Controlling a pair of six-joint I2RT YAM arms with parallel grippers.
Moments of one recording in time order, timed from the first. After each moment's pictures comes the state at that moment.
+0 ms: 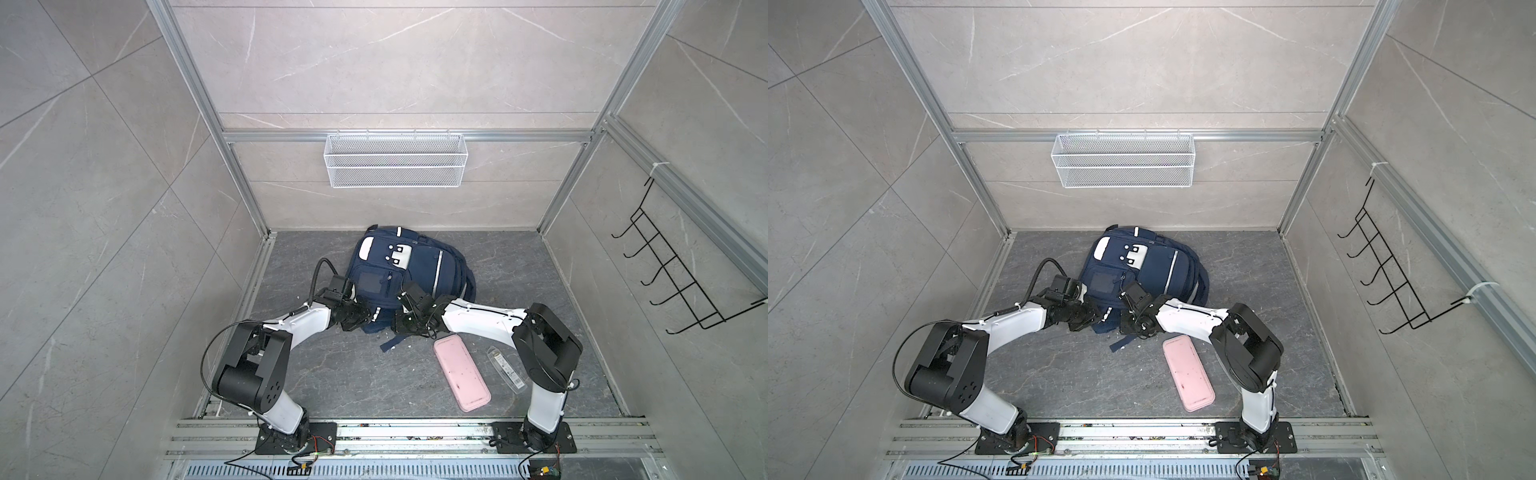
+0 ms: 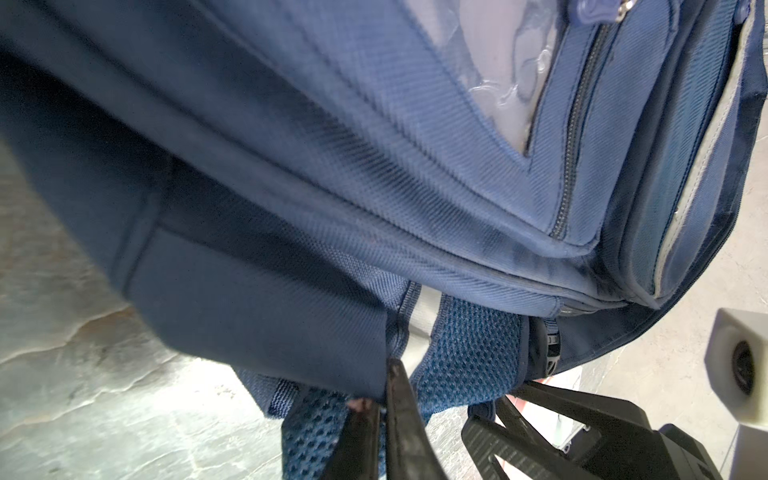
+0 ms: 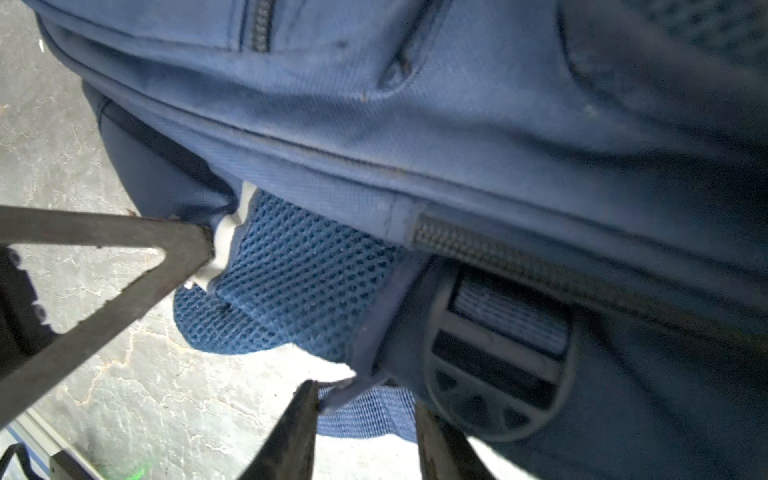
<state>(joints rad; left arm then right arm) -0.37 1.59 0.85 -0.27 0.39 -0.75 0.83 1.88 1.23 -0.39 -0.09 0.74</state>
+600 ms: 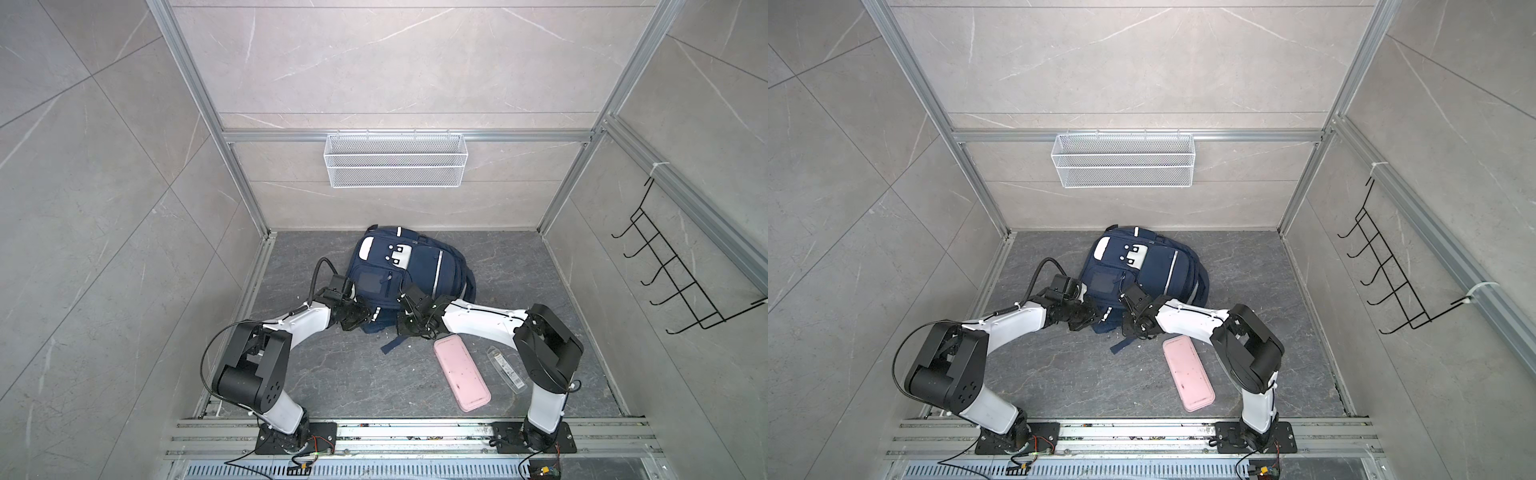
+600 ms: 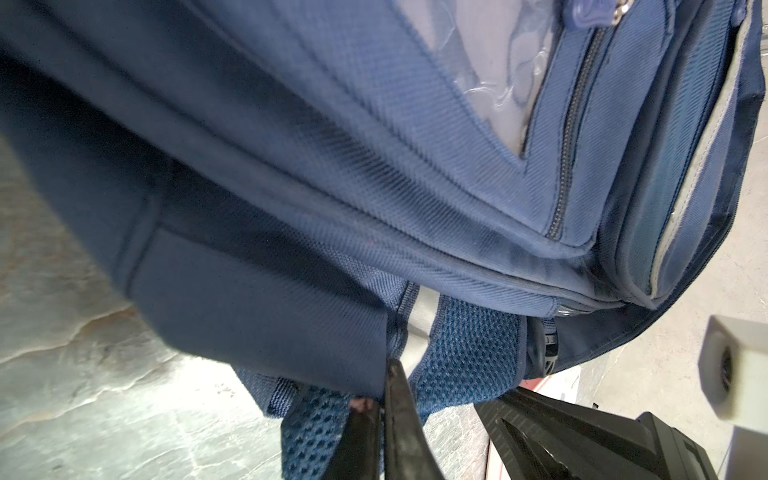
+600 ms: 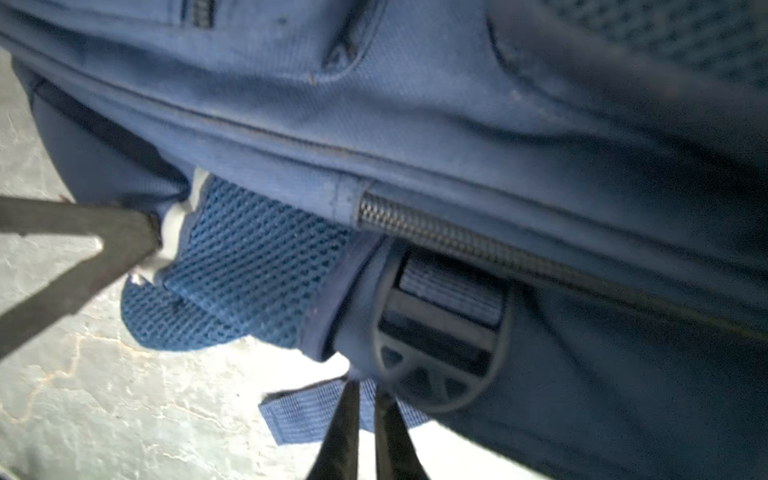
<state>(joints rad) -0.37 1.59 0.85 -0.28 0.39 -0.75 0.84 1.87 1.23 -0.46 -0.01 0.71</state>
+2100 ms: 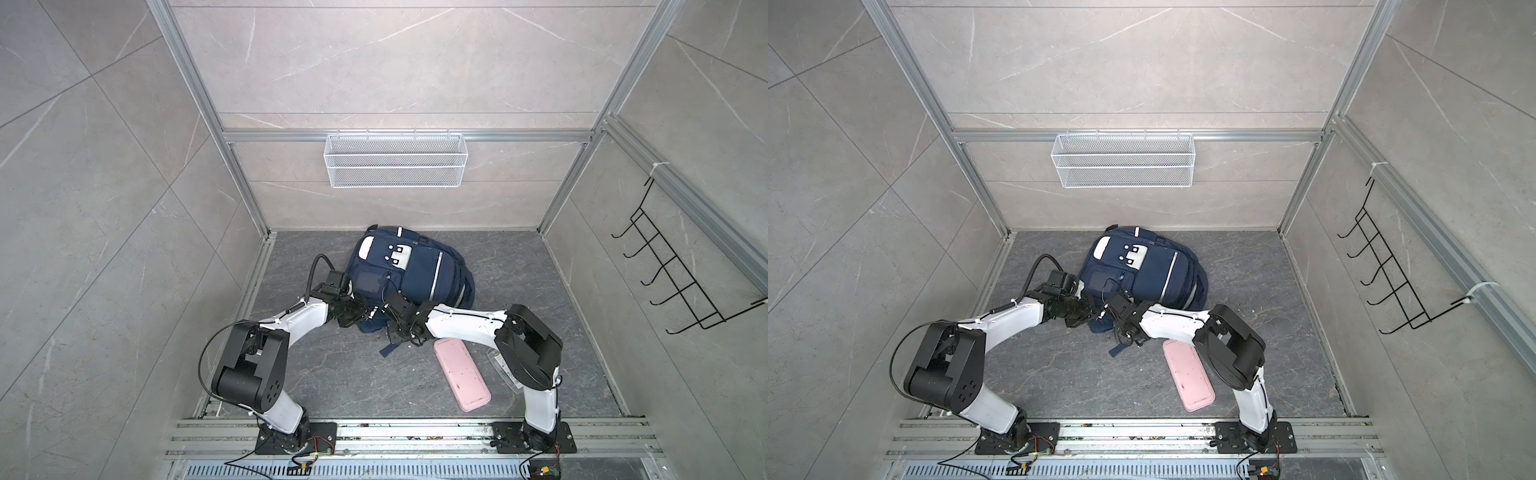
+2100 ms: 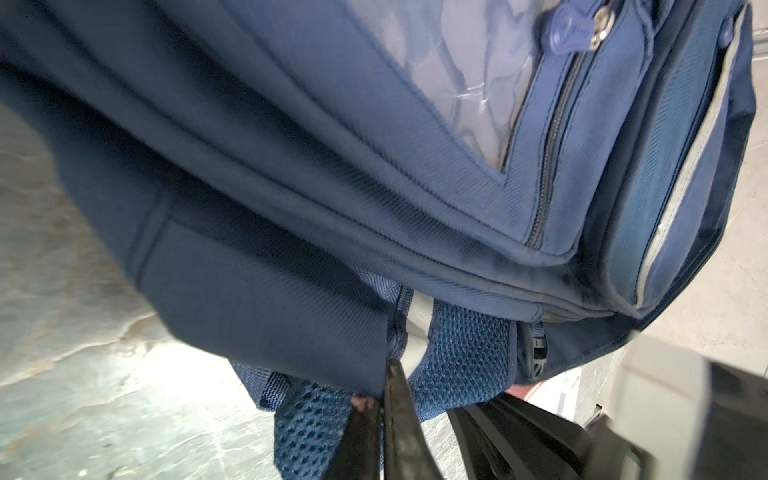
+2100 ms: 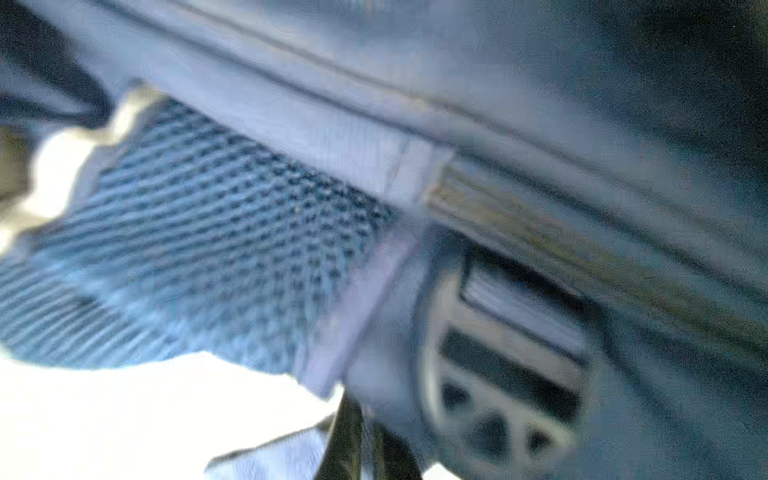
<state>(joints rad) -0.33 1.59 0.90 -0.35 0.39 -0.71 0.93 1.95 1.32 -0.51 0.15 0.63</state>
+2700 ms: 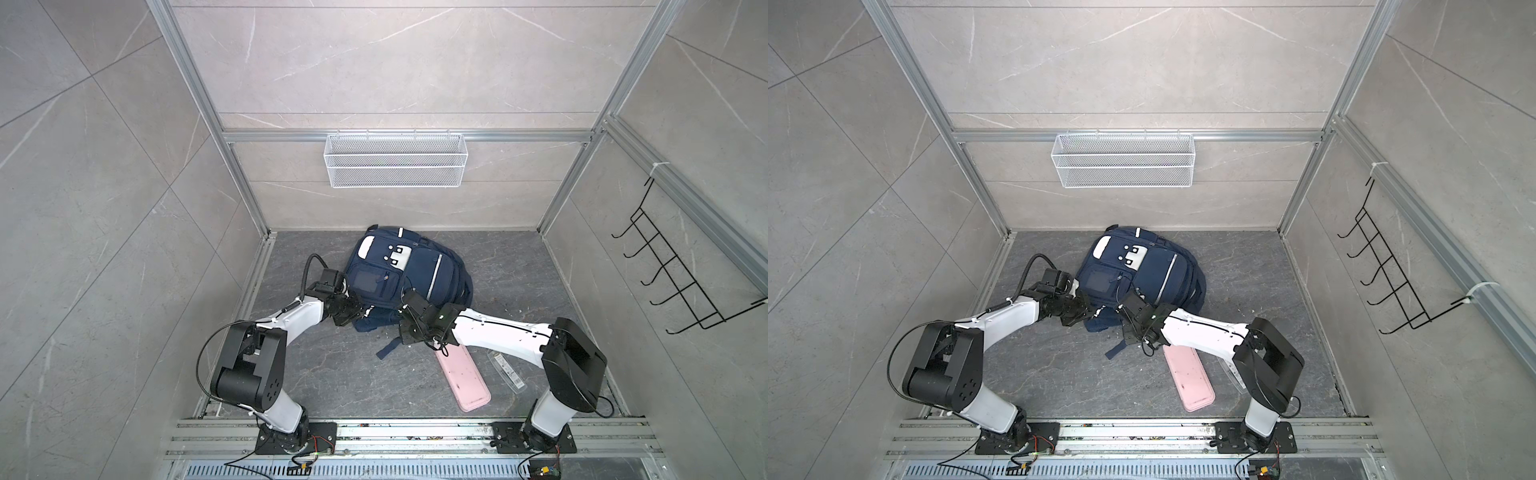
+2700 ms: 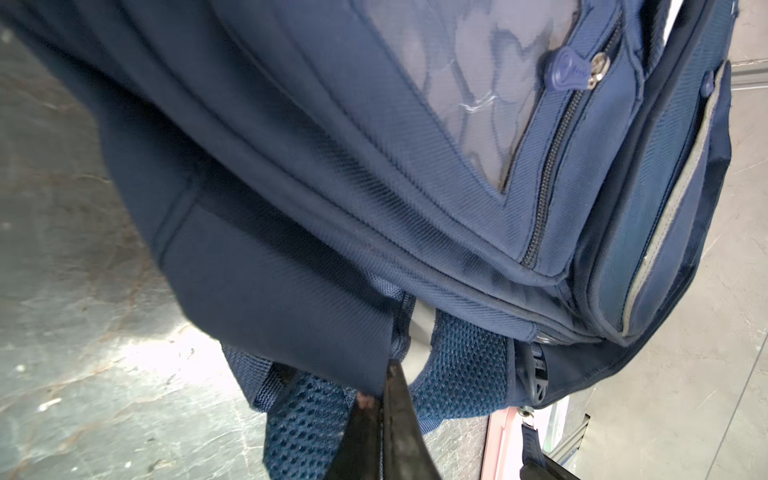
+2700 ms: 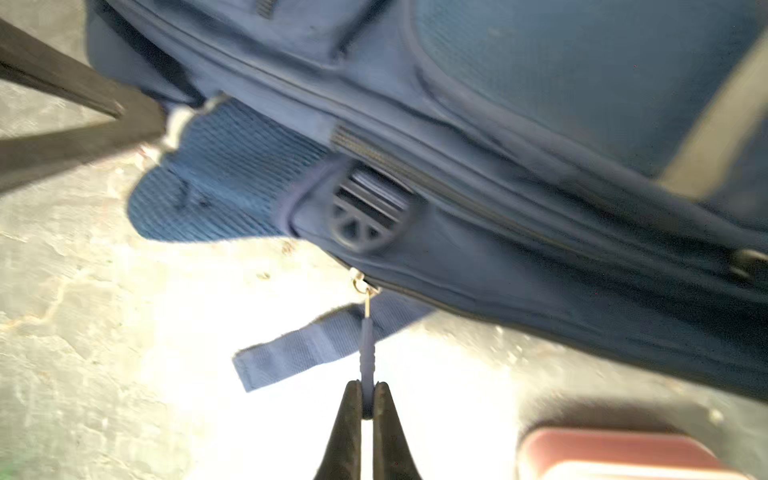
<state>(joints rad) -0.28 1.59 0.90 -0.36 0.39 -0.71 0.93 1.70 1.15 -0.52 0.15 0.64</state>
